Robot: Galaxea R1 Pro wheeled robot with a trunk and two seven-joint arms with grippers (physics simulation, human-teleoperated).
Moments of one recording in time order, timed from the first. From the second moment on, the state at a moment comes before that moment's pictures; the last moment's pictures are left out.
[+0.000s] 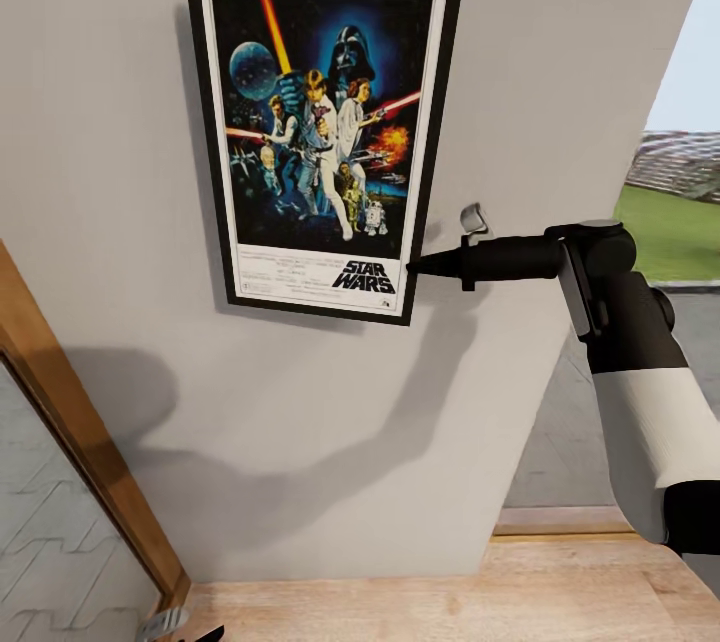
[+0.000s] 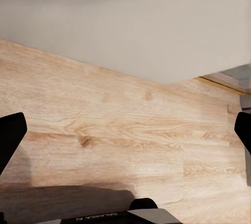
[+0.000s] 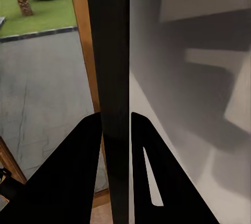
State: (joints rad) left arm -0.34 0.22 0.35 -0.15 0.13 -0.05 -0.78; right arm -1.16 -0.18 0.09 -1.27 0.00 0.83 1.39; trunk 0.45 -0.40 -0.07
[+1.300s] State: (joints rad) left arm -0.34 0.22 0.35 -0.15 0.13 -0.05 -0.78; right arm -1.16 -0.18 0.09 -1.27 0.00 0.83 1.39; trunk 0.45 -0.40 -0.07
